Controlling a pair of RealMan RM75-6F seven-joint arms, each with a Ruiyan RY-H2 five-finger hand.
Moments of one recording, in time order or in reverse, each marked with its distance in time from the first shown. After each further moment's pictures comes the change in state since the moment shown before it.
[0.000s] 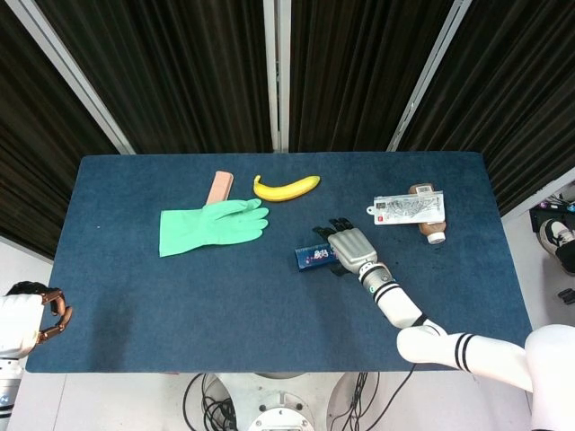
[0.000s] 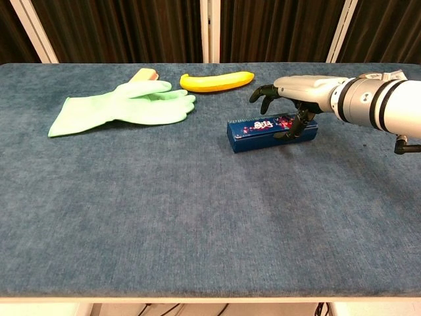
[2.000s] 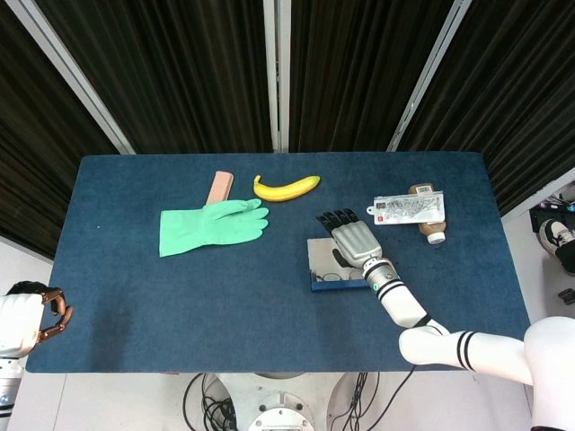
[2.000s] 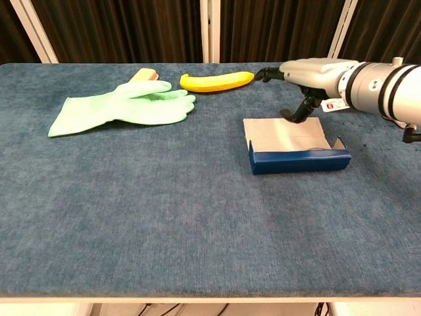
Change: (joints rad) left arm -0.002 0.002 -0.001 -0.002 -0.003 -0.003 -0.004; right arm 0.044 0.053 -0.078 -0.062 0.004 0.142 0.001
